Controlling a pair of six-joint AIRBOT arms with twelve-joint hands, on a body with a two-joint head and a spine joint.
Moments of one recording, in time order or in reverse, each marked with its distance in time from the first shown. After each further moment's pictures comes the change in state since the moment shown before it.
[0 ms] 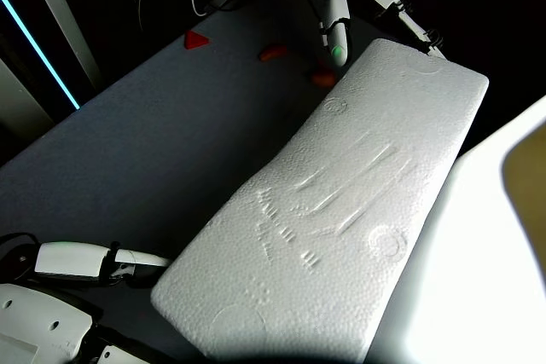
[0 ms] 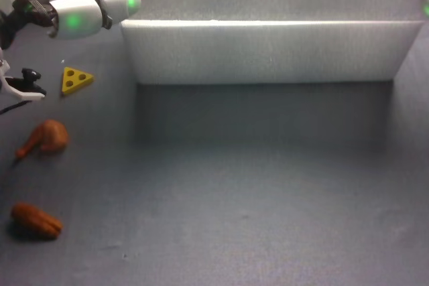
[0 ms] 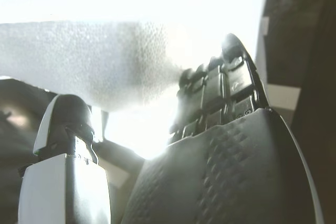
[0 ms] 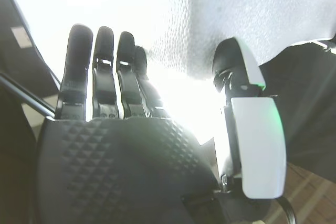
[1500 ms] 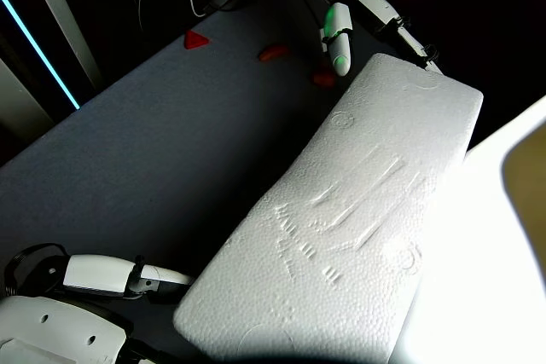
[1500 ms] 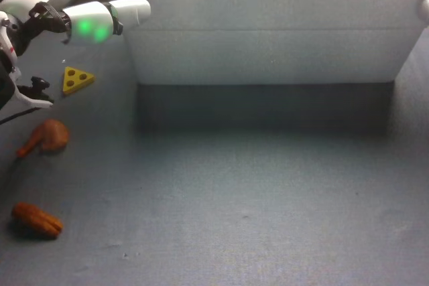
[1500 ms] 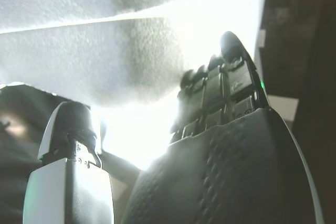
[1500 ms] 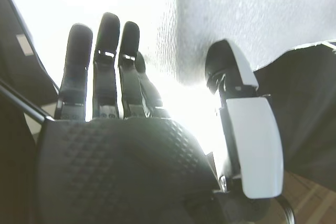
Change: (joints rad) left arm 0.006 -0.052 0.059 0.002 0.072 -0.006; right arm 0.000 -0.045 0.060 0.044 -0.093 -0.015
